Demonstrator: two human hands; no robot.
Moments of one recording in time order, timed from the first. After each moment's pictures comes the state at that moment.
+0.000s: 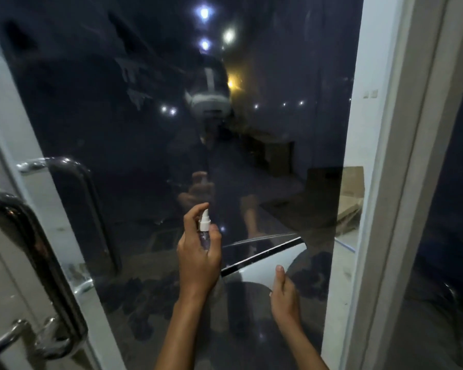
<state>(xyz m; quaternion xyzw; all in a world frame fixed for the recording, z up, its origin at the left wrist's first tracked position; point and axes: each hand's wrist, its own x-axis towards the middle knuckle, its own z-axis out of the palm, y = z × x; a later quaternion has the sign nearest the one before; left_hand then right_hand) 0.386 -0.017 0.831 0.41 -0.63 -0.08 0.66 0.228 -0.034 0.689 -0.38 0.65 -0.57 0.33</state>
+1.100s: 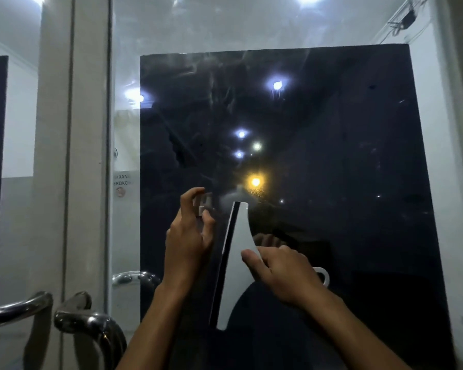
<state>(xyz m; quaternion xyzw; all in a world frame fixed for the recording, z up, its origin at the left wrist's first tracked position) 0.541 -0.072 1.072 0.37 -0.63 0.16 0.66 0.349 -0.064 1.041 -0.79 0.46 -0.38 -0.11</state>
